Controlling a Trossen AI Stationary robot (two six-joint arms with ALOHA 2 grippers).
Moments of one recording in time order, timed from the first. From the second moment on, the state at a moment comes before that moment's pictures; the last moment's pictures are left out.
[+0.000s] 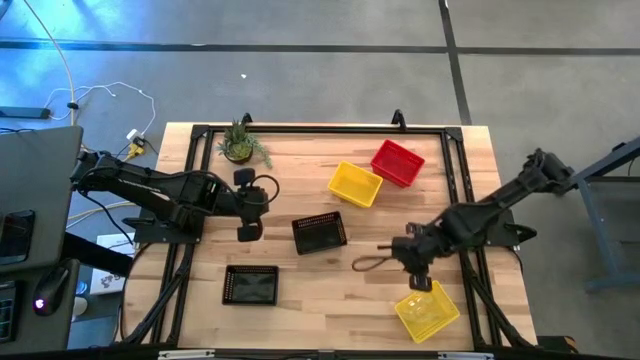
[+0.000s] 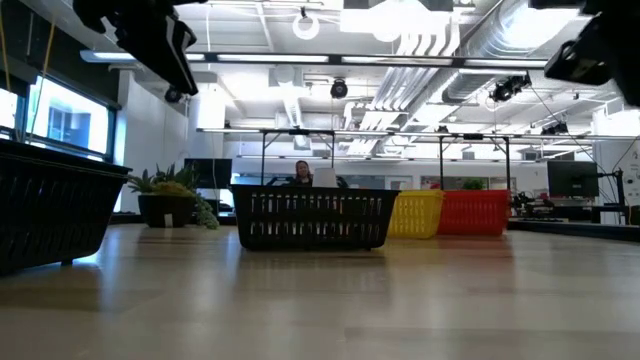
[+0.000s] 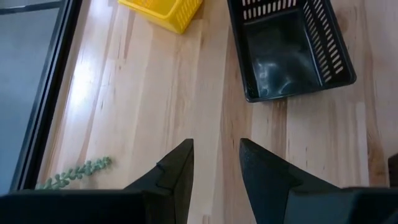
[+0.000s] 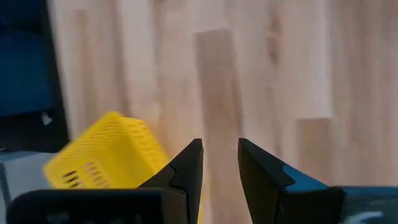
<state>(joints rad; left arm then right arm) -0.08 1.15 0.96 -0.85 -0.40 -0.12 0.52 1.29 0.97 -0.87 -0.05 0.63</state>
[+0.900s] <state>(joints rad) -0.08 1.15 0.96 -0.70 -0.40 -0.19 0.85 1.30 0.97 -0.78 0.20 0.70</state>
